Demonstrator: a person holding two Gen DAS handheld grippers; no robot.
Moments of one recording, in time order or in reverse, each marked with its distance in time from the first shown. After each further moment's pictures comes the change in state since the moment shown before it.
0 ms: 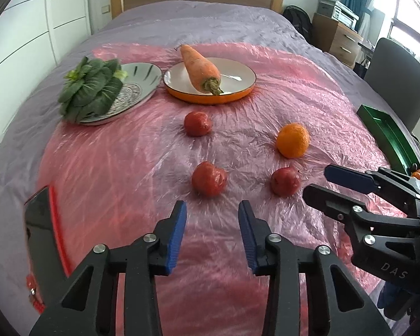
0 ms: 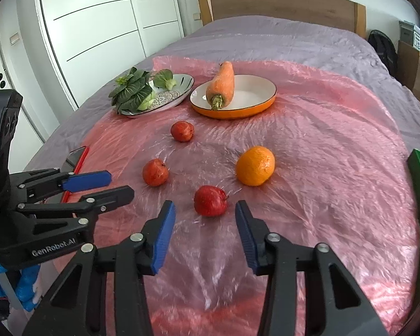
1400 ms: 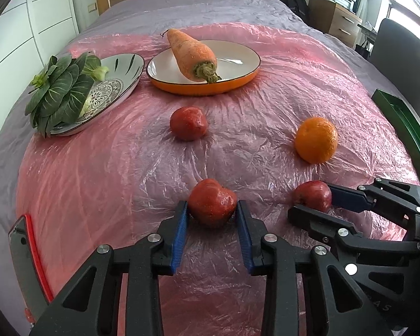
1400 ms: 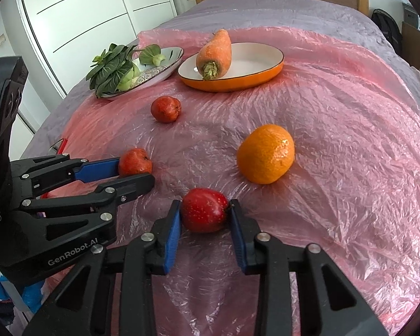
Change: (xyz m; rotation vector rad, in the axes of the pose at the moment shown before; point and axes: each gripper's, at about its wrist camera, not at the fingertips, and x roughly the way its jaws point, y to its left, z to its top) left arm 0.057 -0.005 0.022 0.060 0.056 0.020; right arm 0.060 -0.011 0.002 0.045 0.102 0.015
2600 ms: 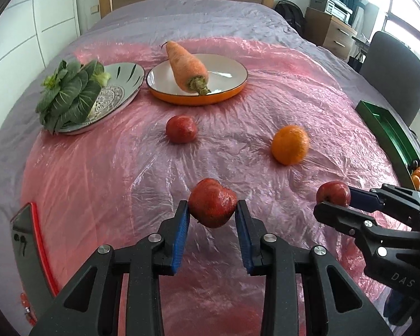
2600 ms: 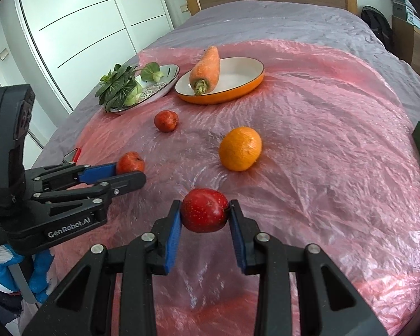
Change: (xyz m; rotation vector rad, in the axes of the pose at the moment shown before) left arm -0.038 -0.007 -0.010 -0.024 -0.048 -0.038; right arm -0.050 -0.013 -0.014 0.041 -0.053 0.015
